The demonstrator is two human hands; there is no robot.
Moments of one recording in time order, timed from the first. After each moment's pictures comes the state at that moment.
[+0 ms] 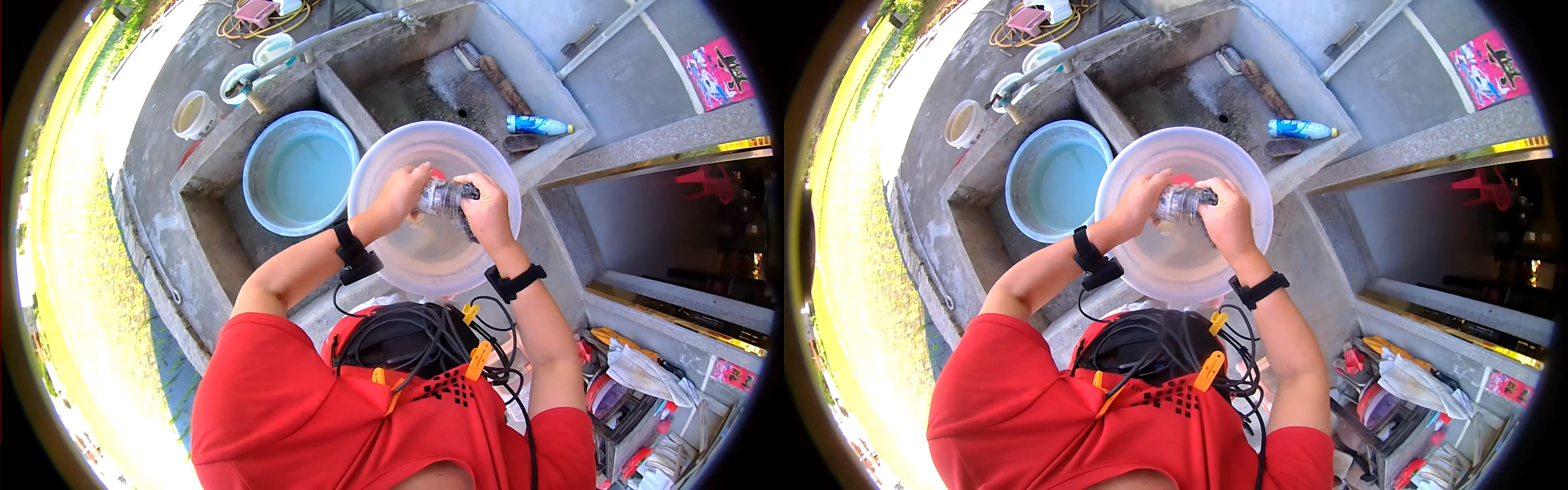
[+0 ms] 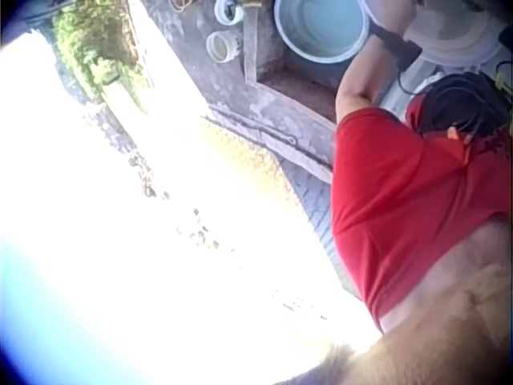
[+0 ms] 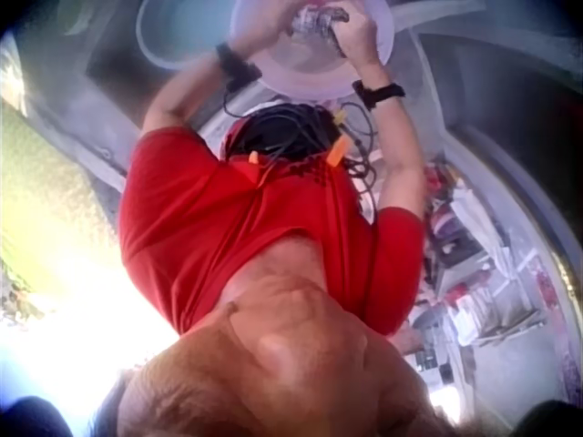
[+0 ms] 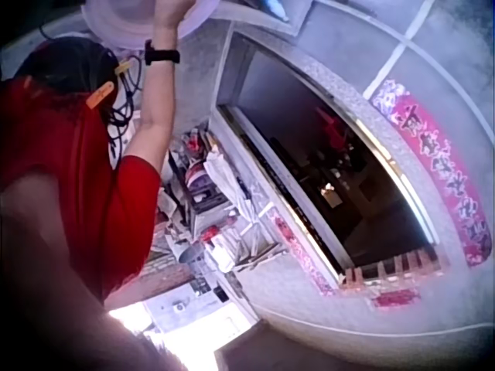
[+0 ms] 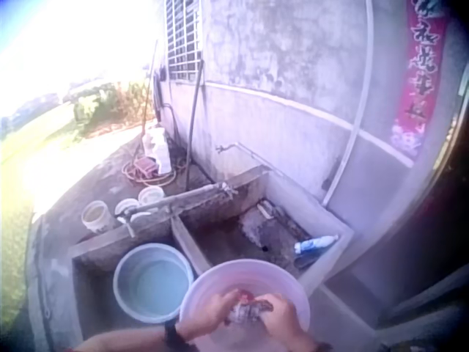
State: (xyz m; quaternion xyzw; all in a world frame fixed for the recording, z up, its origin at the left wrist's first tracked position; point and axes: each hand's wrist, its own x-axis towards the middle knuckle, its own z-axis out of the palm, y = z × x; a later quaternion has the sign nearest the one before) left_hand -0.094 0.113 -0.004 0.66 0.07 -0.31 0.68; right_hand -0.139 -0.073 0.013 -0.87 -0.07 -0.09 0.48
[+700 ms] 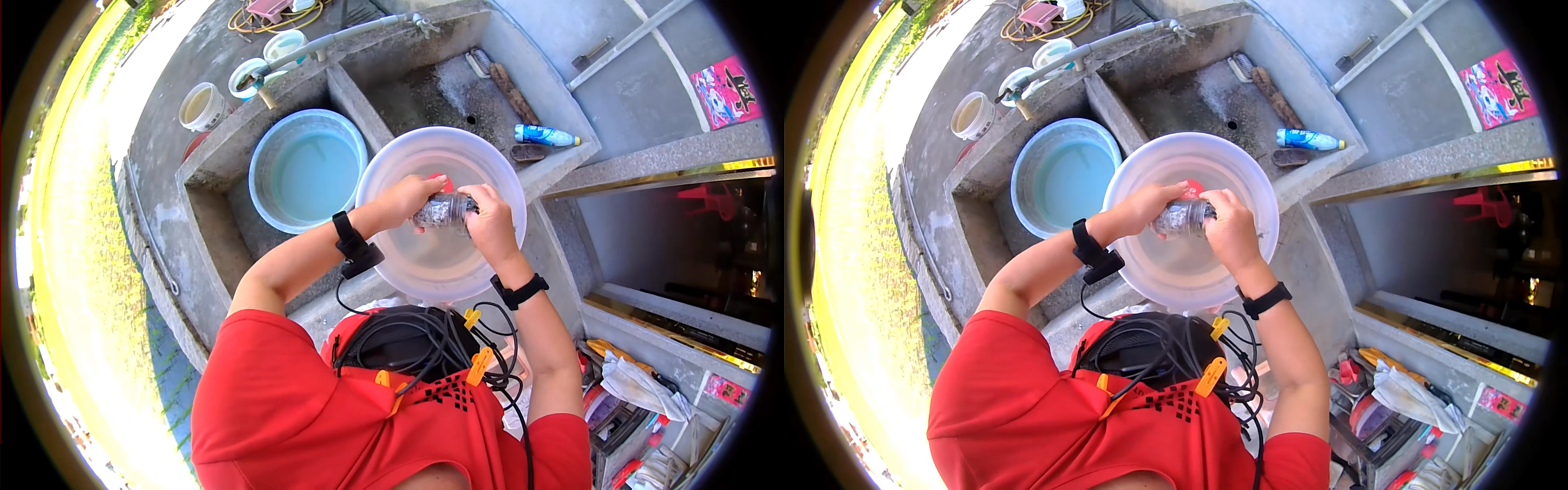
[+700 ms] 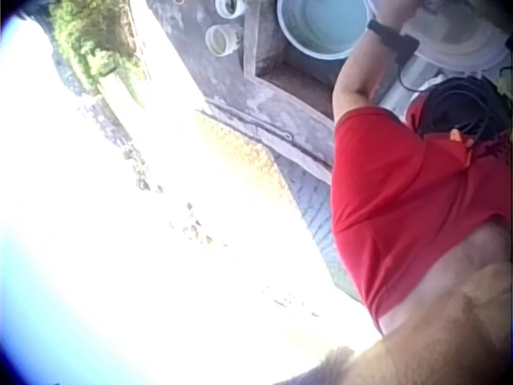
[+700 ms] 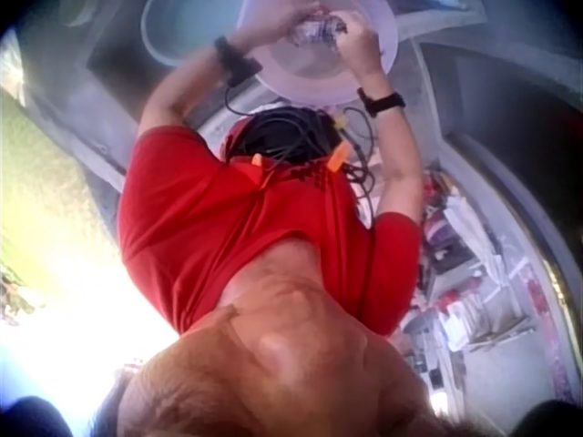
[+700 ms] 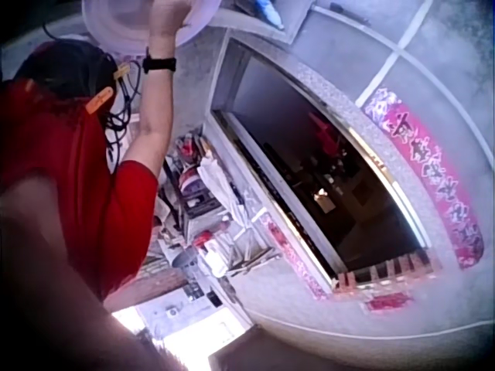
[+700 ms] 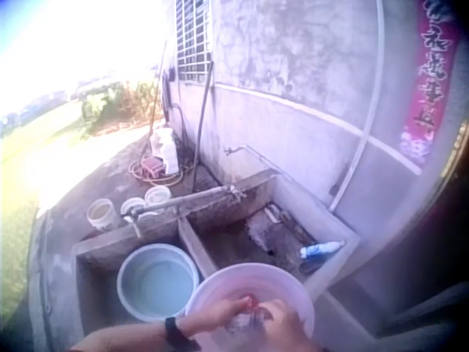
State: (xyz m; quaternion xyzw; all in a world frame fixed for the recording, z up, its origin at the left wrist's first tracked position) left_hand -0.083 0.124 0.004 0.63 0.04 -0.45 0.62; right_hand -0.143 -0.069 0.024 -0.90 -0.13 -0.06 0.40
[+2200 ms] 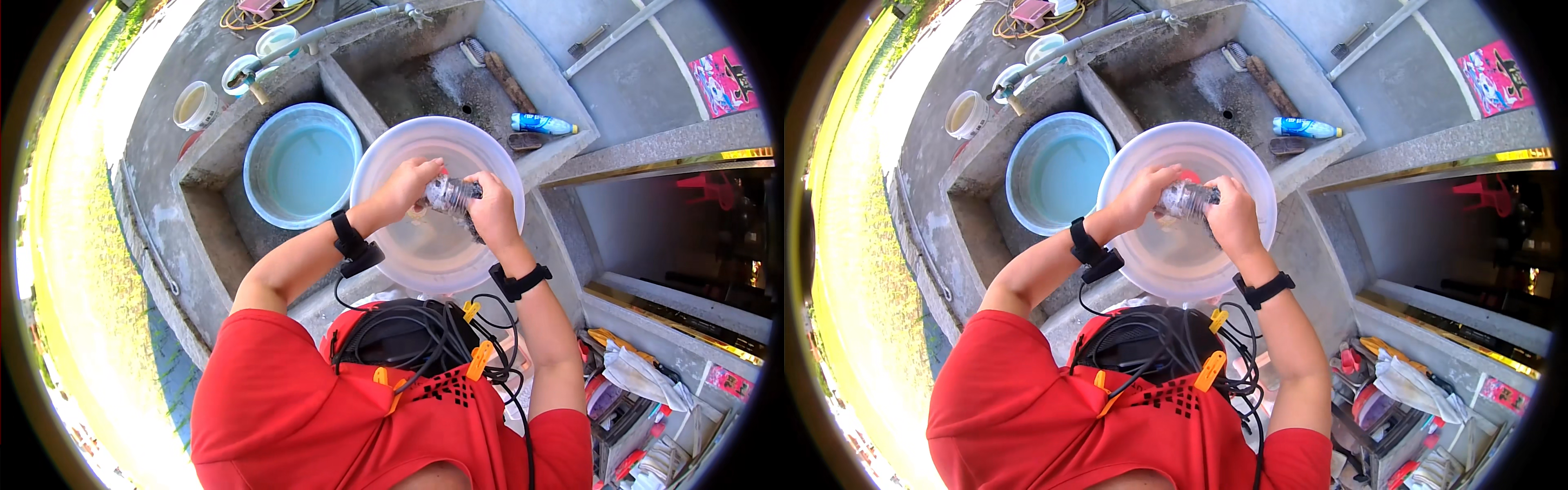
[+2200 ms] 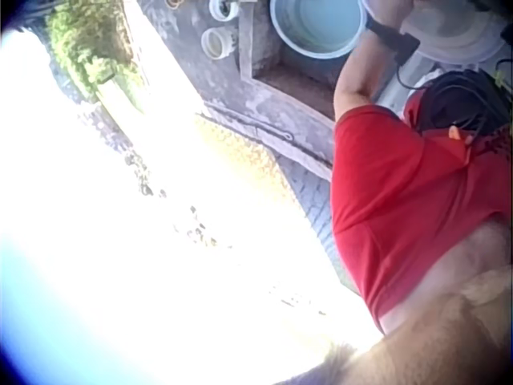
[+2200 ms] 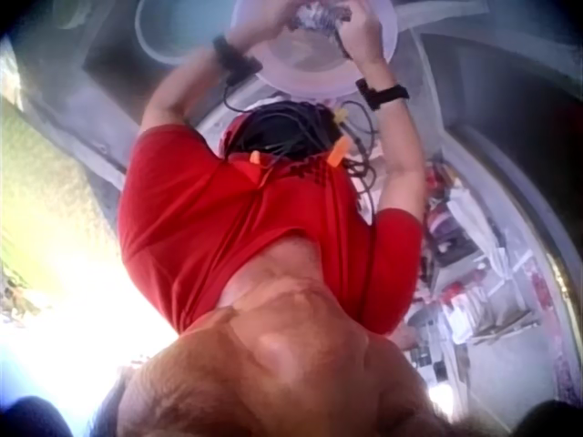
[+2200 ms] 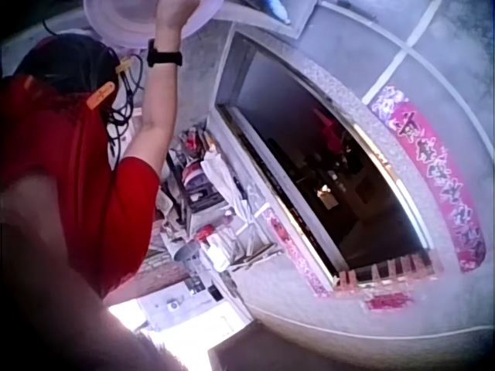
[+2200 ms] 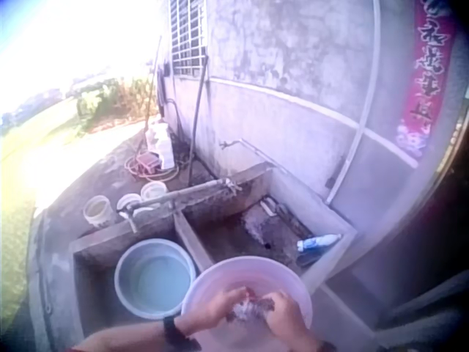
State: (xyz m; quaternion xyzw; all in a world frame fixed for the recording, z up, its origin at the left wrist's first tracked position) left_hand -0.088 0.116 -0.003 0.59 0.03 -0.39 0.71; right_hand -0.140 -0.076 0.016 -0.92 -0.07 -0.09 0.38
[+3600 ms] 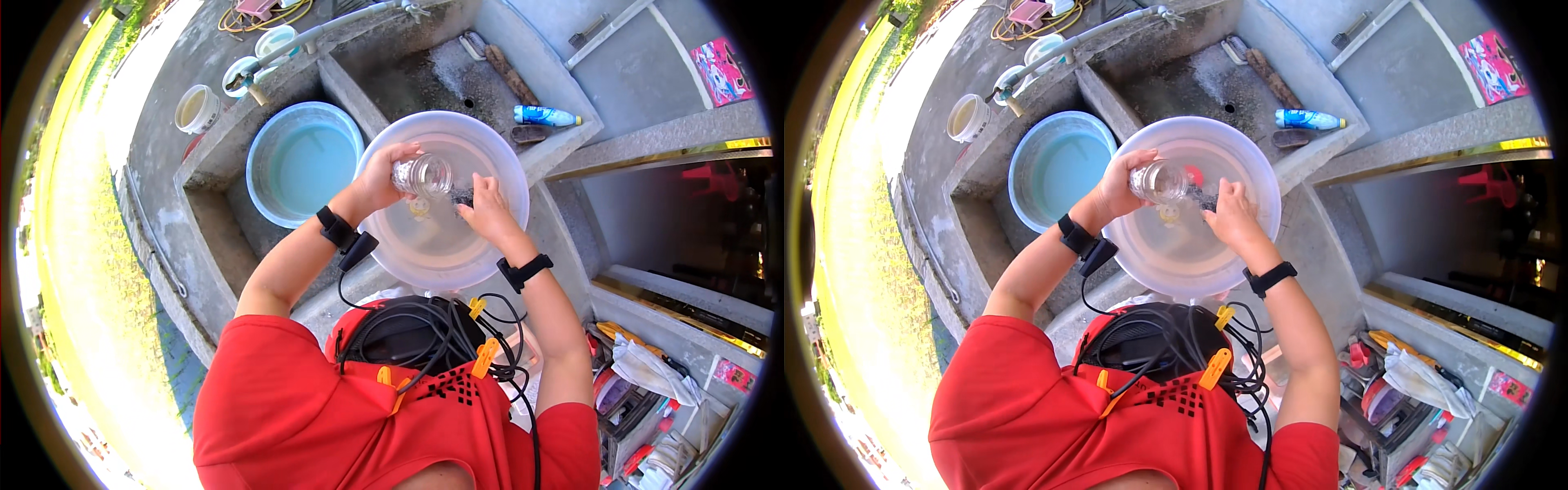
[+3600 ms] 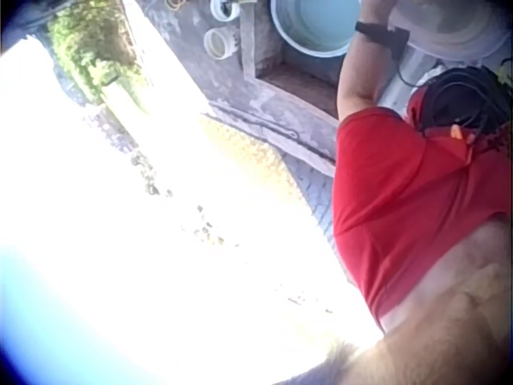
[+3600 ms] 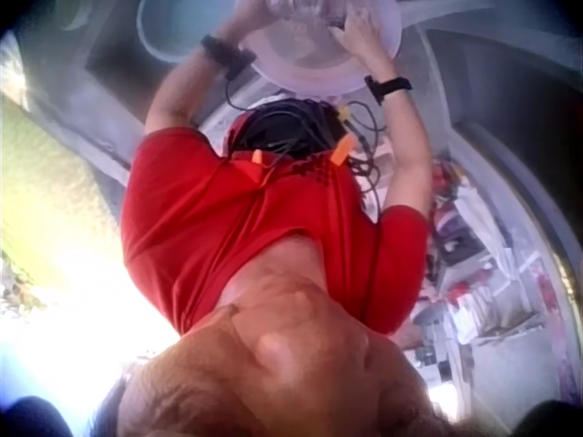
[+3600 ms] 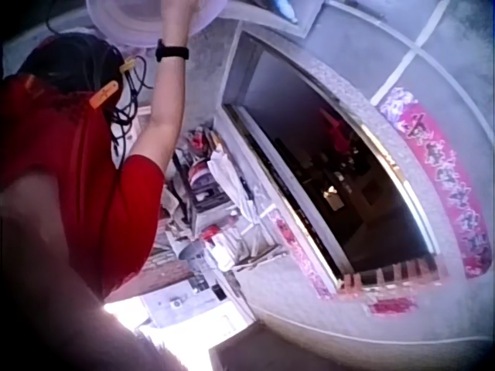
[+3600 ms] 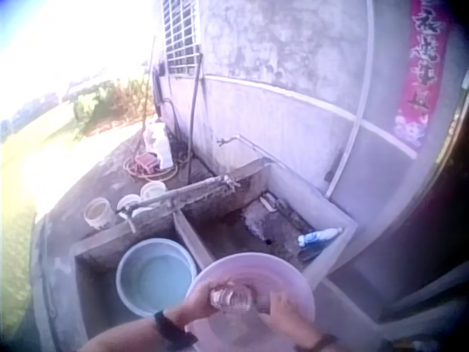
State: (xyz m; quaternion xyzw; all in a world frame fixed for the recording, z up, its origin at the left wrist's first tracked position) left_hand -0.072 0.142 -0.002 0.42 0.13 -0.40 0.80; right_hand -0.149 -0.092 -0.034 -0.96 -0.03 0.12 0.26
